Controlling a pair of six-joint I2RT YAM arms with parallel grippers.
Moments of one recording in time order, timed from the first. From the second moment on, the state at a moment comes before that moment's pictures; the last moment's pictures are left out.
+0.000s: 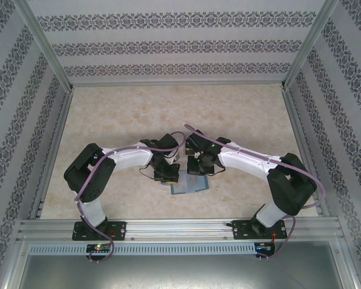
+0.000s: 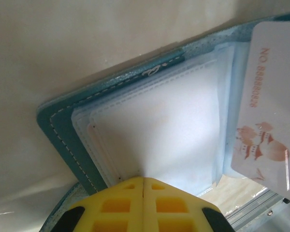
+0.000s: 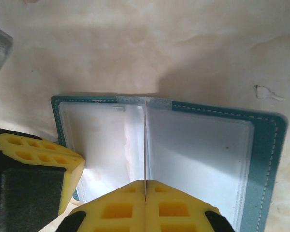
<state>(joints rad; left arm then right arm) -0.70 1.79 1.05 -0.63 0.46 -0.63 0.74 1.58 1.01 -0.71 -0.19 0.76</state>
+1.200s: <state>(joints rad) -0.61 1.67 1.02 -0.63 0.37 -0.64 0.48 1.71 1.41 -0.98 -0.28 -0.70</state>
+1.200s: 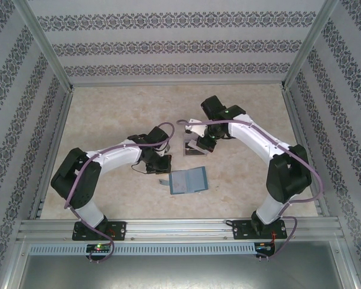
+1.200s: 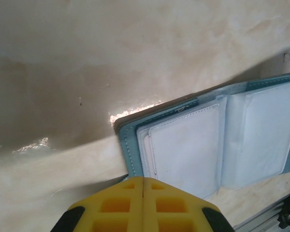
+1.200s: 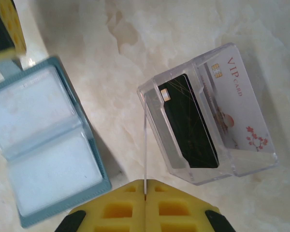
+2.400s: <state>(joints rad) -0.53 1.56 0.94 -0.60 0.37 -0.67 0.47 2.23 2.09 -1.39 -0.17 -1.11</state>
